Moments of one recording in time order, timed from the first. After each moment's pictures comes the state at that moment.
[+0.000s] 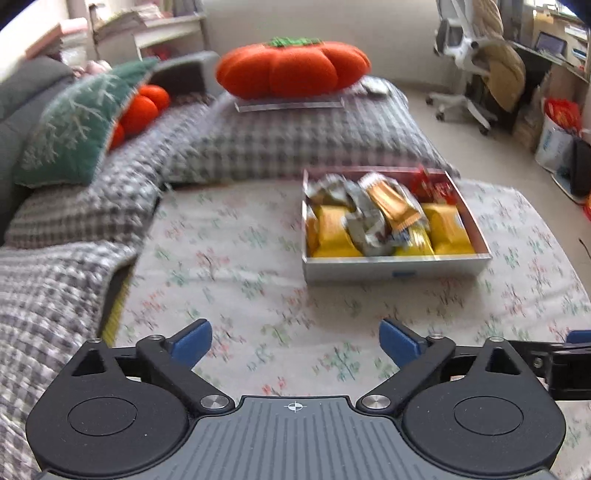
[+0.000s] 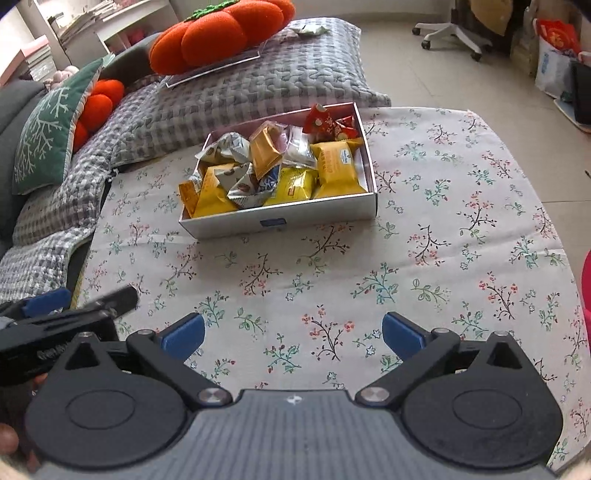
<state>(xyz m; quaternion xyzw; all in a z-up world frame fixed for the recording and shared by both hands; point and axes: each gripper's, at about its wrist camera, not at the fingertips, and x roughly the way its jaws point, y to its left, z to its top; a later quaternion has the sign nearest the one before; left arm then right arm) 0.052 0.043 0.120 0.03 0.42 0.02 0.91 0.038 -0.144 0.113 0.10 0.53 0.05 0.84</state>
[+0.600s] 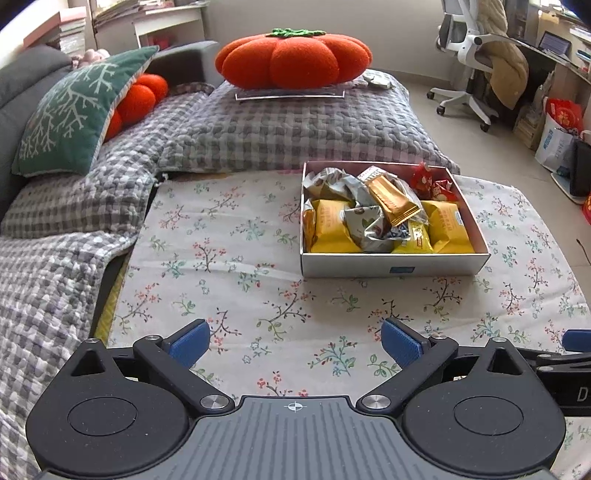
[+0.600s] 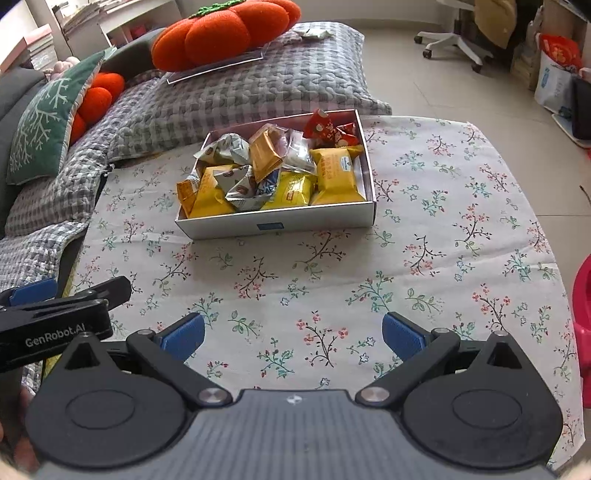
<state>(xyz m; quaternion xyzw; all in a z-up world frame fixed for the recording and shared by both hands) 0.058 0.045 0.117 0.01 0.44 0.01 0.90 0.042 -0.135 0.113 0.07 0.53 0.04 0.84</state>
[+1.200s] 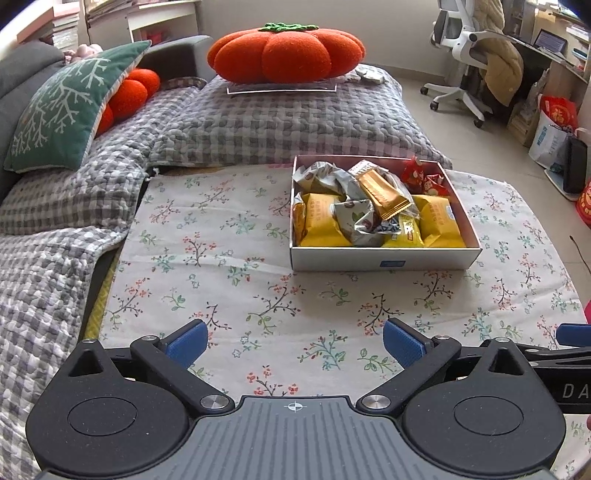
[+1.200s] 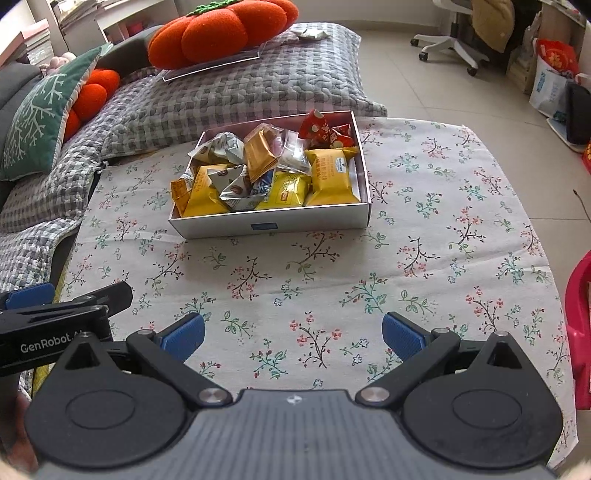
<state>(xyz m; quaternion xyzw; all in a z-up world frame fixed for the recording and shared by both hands) 0.057 0.040 0.117 0.01 0.45 0.00 0.90 0.042 -0.133 0.114 0.06 0.53 0.03 0.84</state>
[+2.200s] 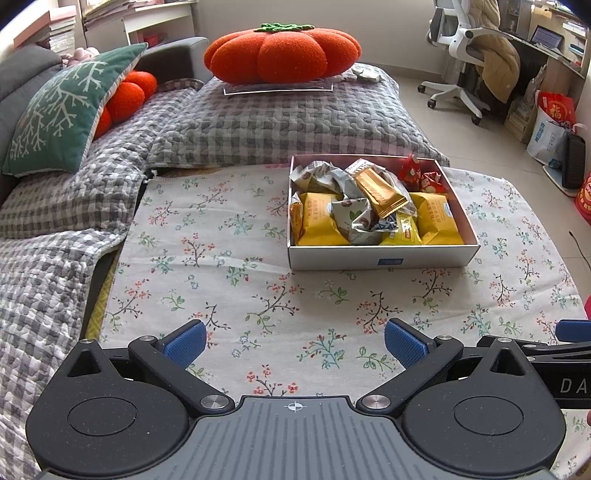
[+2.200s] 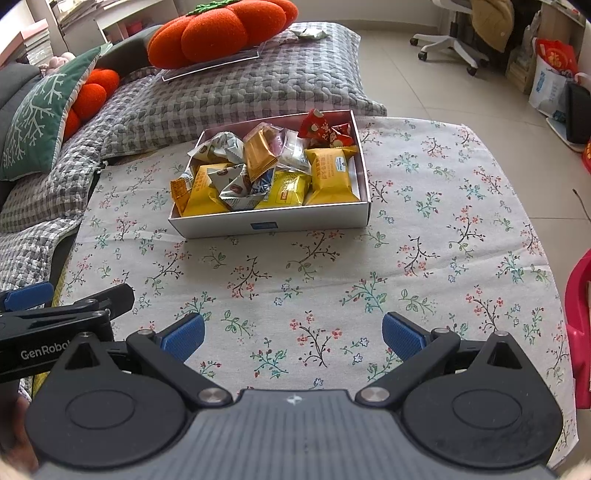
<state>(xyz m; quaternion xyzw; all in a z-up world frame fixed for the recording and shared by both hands) 0.056 0.038 0.116 0.02 0.45 0.00 0.89 0.042 -0.132 0.114 0.06 0.53 0.03 0.84</state>
